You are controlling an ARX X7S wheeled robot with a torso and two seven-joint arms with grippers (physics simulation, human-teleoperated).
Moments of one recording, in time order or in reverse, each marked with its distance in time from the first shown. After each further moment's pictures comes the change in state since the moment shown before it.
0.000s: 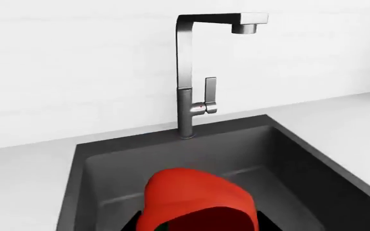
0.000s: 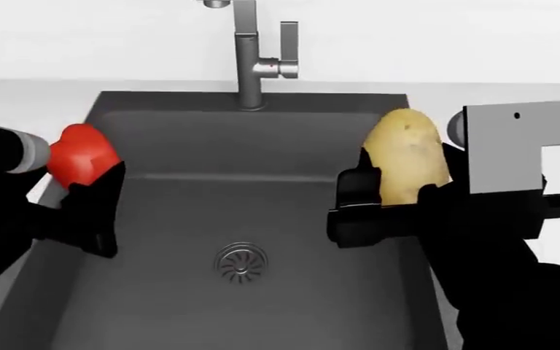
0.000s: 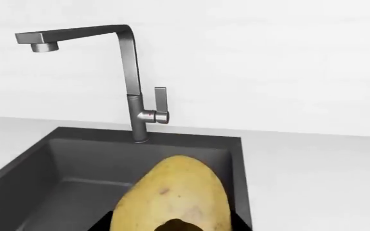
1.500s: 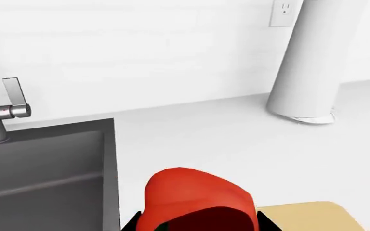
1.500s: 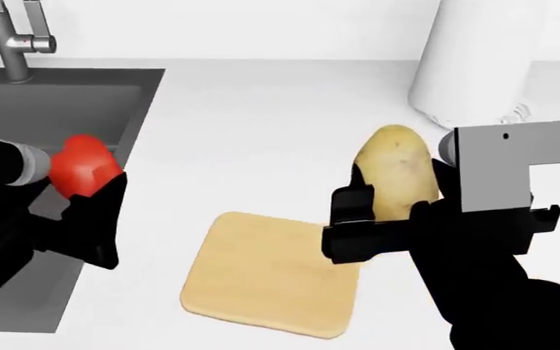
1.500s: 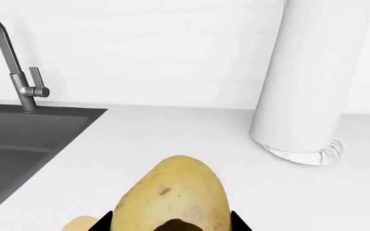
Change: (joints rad) left arm 0.036 -0.017 0.003 0.009 -0.044 0.027 -0.024; right arm -0.053 0.007 -0.028 0.006 -0.032 -0.064 -0.049
